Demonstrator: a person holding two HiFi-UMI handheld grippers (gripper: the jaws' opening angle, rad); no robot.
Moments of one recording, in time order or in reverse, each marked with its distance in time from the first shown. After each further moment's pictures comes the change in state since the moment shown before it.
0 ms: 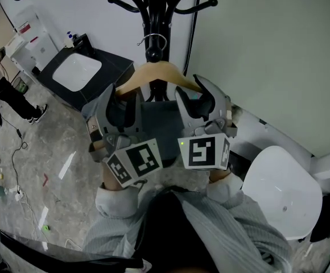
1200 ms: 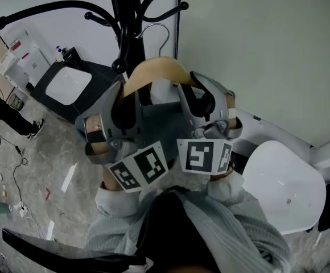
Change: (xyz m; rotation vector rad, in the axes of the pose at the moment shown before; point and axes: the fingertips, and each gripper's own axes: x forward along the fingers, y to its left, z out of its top) left arm 0.000 -0.010 0.078 0.164 -0.145 0.027; right arm -0.030 -0.059 0.013 -0.155 -0.010 -0.179
